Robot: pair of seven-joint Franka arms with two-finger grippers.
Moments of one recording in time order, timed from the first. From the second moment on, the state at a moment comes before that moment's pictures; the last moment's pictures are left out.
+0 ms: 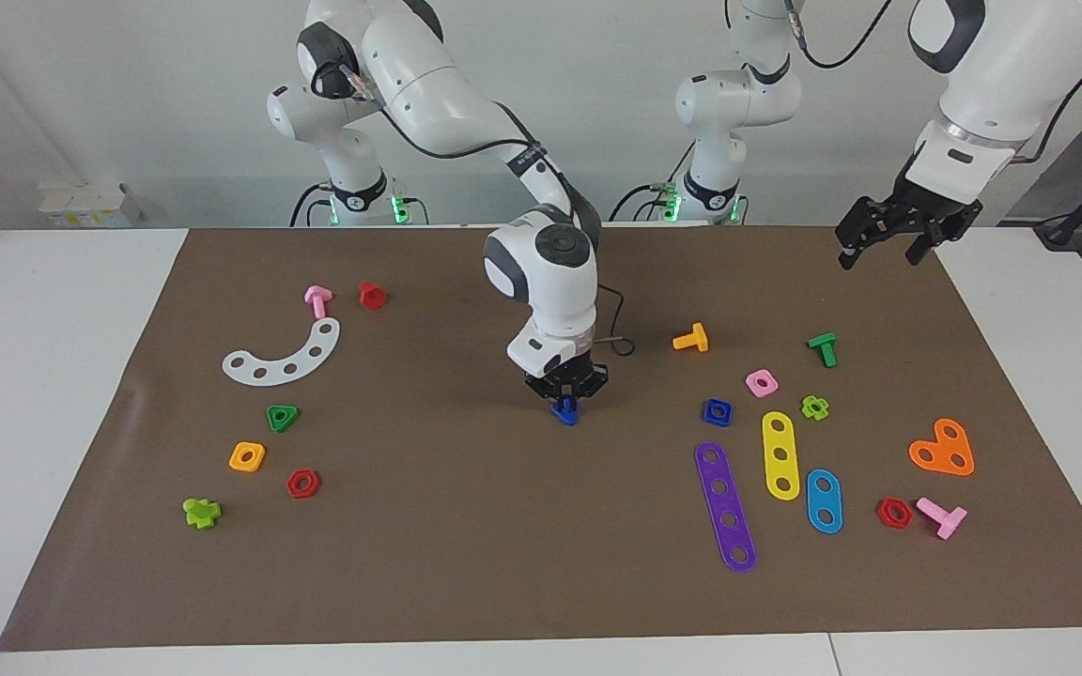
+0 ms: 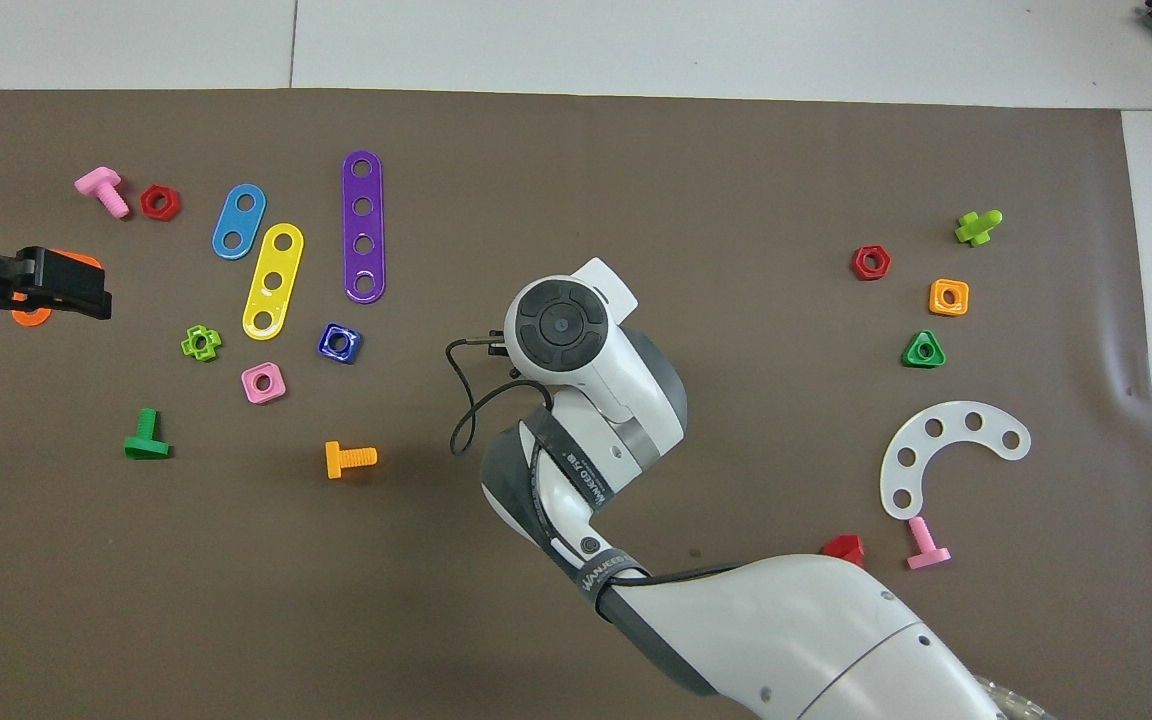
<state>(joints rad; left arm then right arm) 0.01 0.03 -0.07 -1.52 -0.01 1.56 -0.06 0.63 0.61 -0.01 -1.55 -0.03 2.28 0.70</state>
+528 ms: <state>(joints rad) 0.02 0.03 -0.08 -1.54 -0.01 1.56 0.00 0.48 0.39 -0.04 -1.53 -0.03 2.12 0.69</state>
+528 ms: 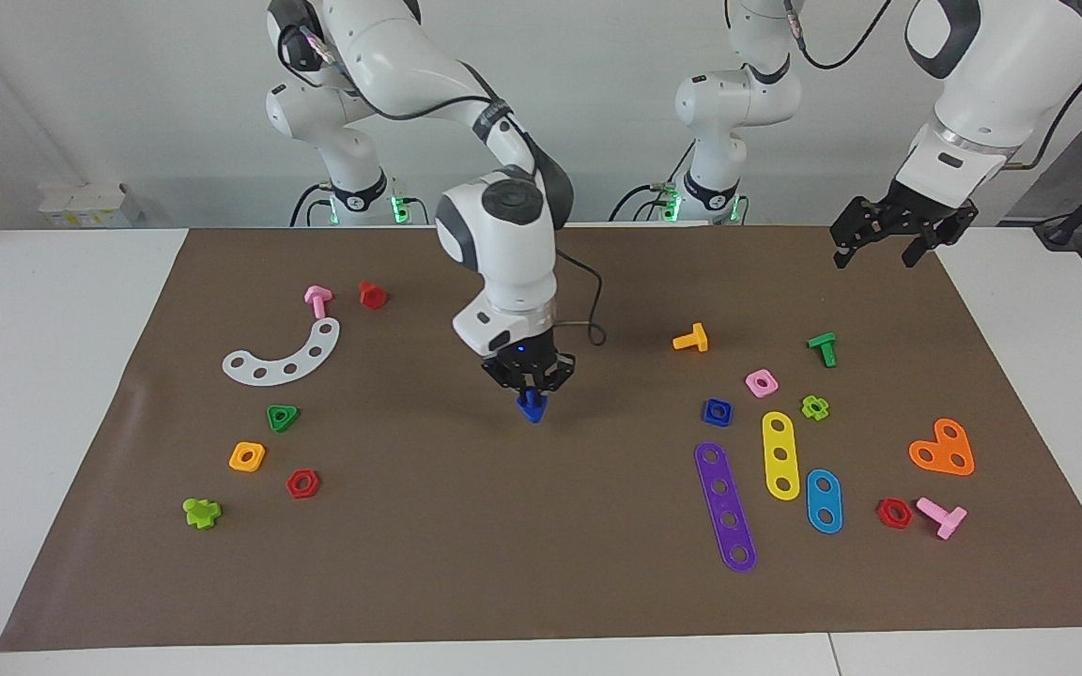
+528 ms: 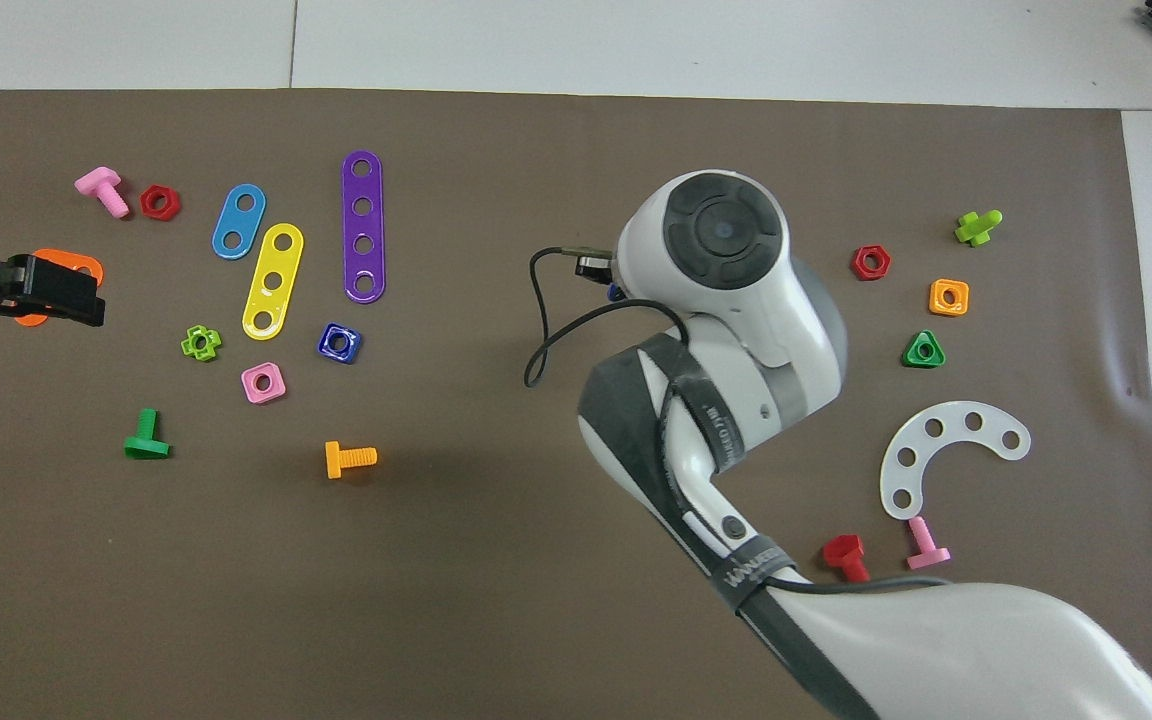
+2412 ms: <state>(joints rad) 0.03 0.00 -0.08 -1.60 -0.01 1.57 0.00 0.07 0.23 -0.03 -2.12 0.06 2.45 0.13</state>
